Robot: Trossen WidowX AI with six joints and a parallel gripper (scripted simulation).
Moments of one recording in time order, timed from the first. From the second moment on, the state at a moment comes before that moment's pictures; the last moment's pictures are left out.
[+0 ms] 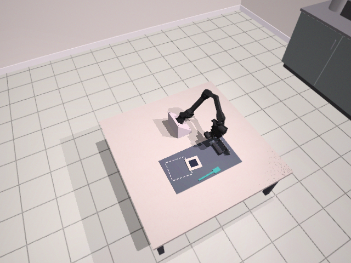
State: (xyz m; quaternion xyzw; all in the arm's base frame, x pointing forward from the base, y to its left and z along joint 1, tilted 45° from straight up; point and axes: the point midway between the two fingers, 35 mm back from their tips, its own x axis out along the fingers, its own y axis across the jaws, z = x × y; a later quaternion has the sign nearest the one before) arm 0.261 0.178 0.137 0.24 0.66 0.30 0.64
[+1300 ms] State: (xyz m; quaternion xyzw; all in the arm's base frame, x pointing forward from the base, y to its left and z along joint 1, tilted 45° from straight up) arm 0.254 0.232 0.177 0.24 0.66 0.30 0.64
